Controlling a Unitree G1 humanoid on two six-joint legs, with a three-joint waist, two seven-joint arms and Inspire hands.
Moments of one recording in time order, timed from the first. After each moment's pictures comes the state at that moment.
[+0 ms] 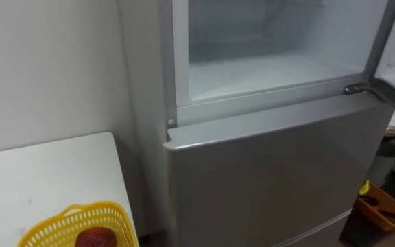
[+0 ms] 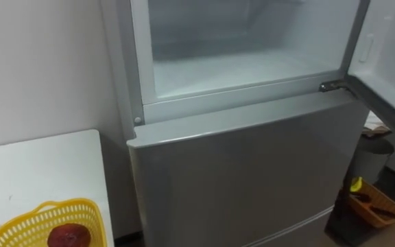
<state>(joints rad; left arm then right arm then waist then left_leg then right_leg) 0.29 0.27 -0.02 0.92 0.31 -0.02 0.02 0.30 -0.26 -0.42 0.20 1.35 -0.16 -0.37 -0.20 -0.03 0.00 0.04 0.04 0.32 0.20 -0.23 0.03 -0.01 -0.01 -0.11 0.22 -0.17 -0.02</state>
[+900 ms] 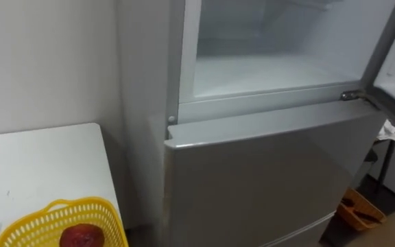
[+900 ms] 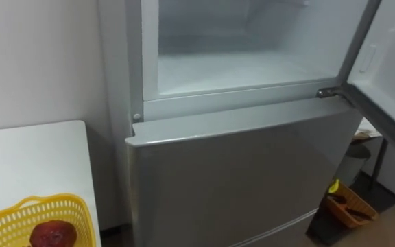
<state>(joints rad) 0.30 0.25 0.19 0.92 0.32 -0.01 0.02 0.04 -0.34 -0.73 0.13 1.41 -0.23 -0.53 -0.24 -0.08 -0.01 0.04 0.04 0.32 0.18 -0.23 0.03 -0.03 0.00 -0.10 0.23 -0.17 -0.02</state>
